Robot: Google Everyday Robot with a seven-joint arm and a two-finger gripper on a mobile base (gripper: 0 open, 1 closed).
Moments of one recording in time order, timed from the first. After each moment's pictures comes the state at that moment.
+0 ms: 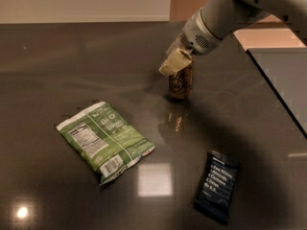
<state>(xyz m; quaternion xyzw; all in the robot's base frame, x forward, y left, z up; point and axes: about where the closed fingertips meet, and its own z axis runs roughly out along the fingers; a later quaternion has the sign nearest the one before) 0.604 -0.049 0.926 -0.57 0.75 0.14 0.31</state>
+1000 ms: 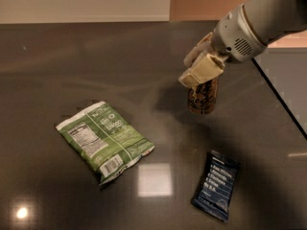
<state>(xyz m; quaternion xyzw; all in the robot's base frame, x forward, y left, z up) 0.516 -0.083 0.962 -0.57 0.74 0.17 0.31</state>
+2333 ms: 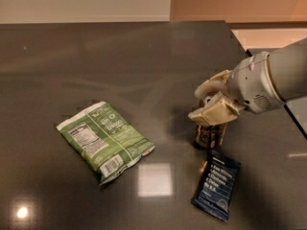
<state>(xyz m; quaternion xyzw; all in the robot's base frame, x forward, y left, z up) 0.450 -0.104 0.924 -0.56 0.73 0.15 0.36</state>
